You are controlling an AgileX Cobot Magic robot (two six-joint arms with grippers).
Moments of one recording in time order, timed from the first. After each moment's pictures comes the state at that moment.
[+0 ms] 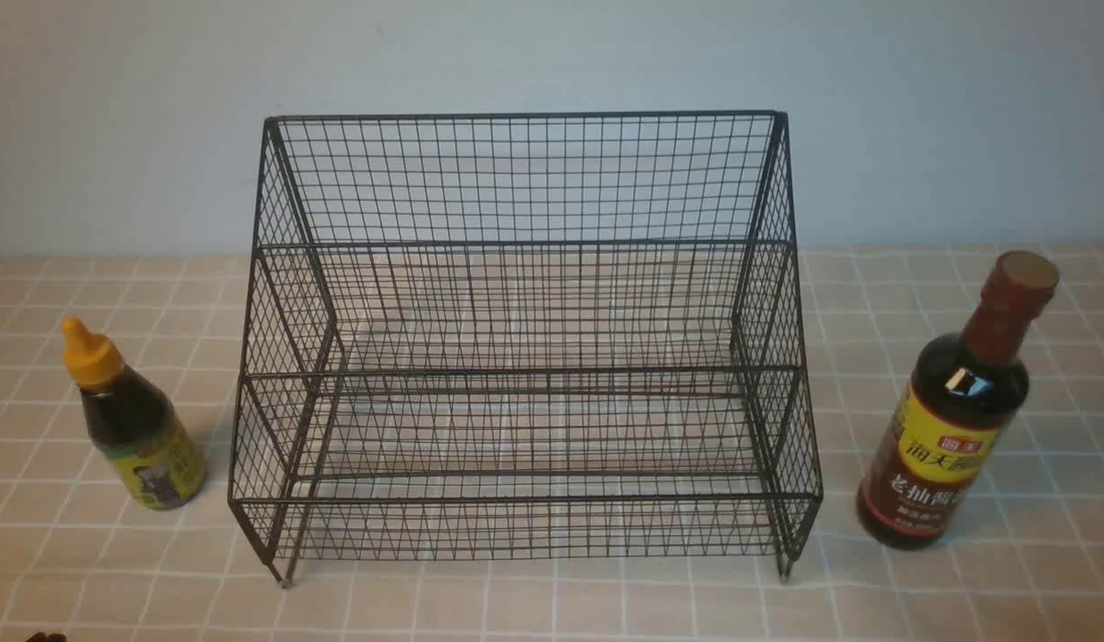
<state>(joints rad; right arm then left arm) -0.03 -0.01 0.02 0.00 0.38 -0.01 -0.04 -0.01 0.03 -0.06 0.37 0.12</state>
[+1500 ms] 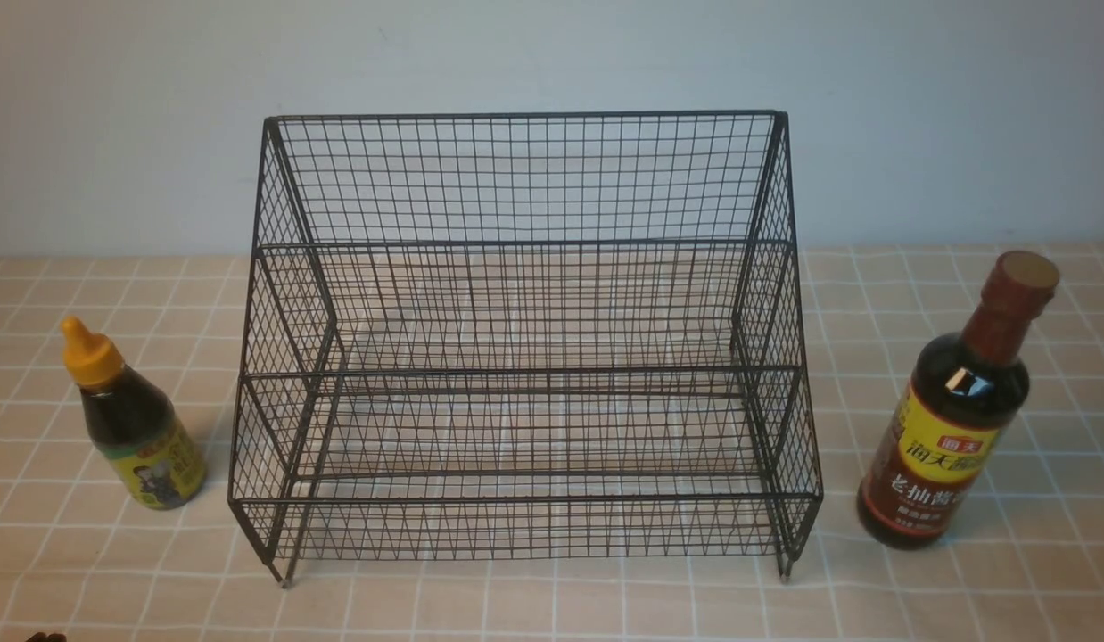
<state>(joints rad) -0.03 -0.01 0.03 0.51 -0.06 0.04 -0.04 -0.01 0.03 -0.06 0.37 0.12</state>
